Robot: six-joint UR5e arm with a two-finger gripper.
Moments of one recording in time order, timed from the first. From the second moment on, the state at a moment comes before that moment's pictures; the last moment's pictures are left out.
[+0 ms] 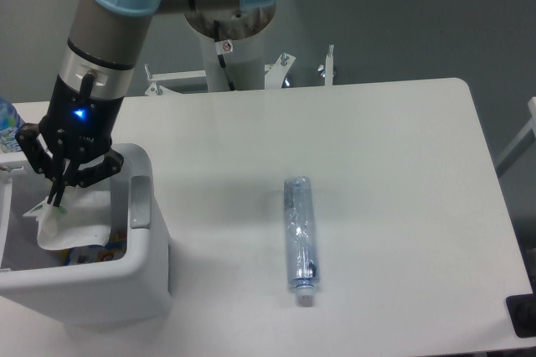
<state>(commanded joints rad) 2.08 -1.75 -1.58 -0.86 1.08 0.06</state>
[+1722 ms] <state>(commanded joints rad) 2.59 -1.67 -1.54 -0.86 1.15 0.23</state>
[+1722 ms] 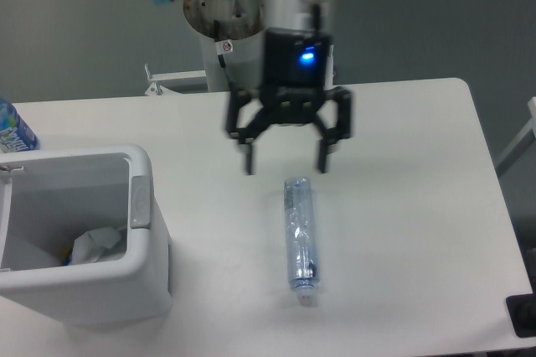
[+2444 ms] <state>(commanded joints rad) 2.60 -1.78 -1.54 -0.86 1.29 0.41</state>
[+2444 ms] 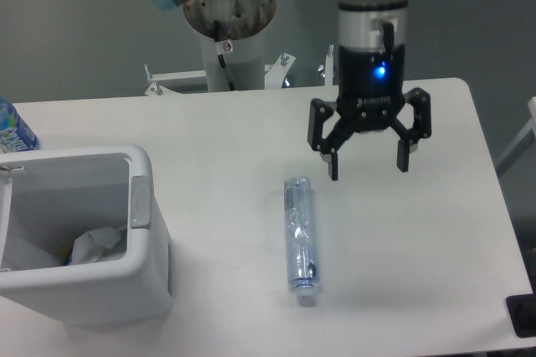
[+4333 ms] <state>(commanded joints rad) 2.41 -2.21 -1.46 -0.82 1.47 0.36</state>
